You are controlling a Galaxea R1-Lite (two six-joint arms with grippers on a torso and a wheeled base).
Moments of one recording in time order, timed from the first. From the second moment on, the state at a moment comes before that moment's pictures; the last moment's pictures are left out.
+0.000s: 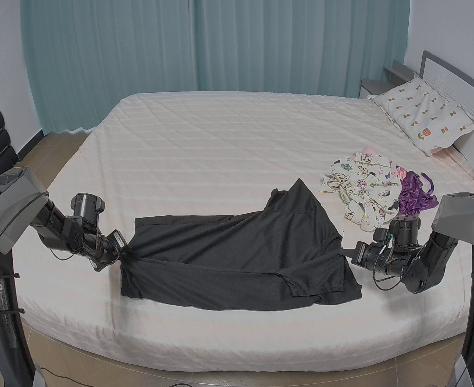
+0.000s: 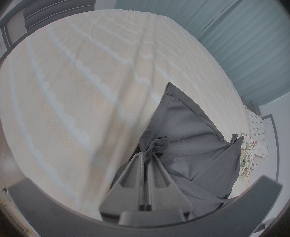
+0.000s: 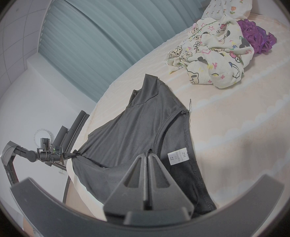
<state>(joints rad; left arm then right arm) 0.04 2.30 -1.15 -0.23 -0.12 -0.67 0.09 2.38 -0.75 -1.12 0.41 0.48</state>
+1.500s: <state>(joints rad) 0.04 2.23 -1.10 -0.08 -0.20 -0.52 0.07 2.35 -0.67 -1.16 0.44 0.47</state>
